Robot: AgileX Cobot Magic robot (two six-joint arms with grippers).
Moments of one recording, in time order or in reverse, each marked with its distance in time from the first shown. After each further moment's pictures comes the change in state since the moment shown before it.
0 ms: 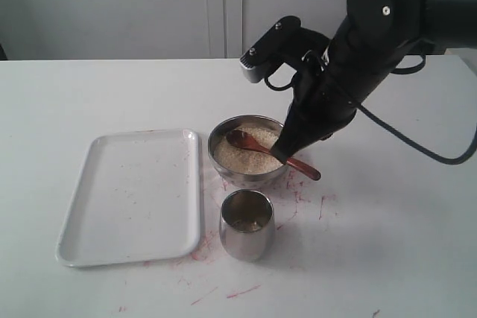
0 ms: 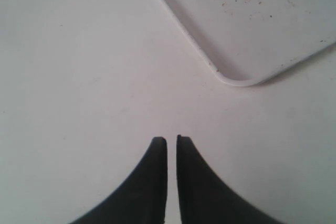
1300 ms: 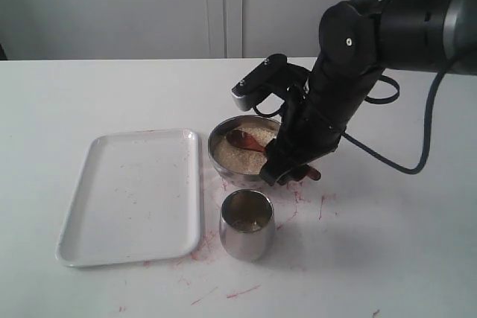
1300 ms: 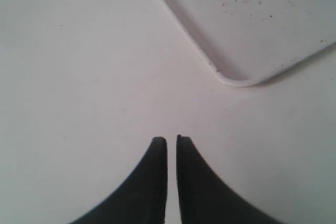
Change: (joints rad) left arm 0.000 0.000 0.000 0.000 0.000 0.000; right arm 0.000 0.114 0.000 0.065 0.004 0.000
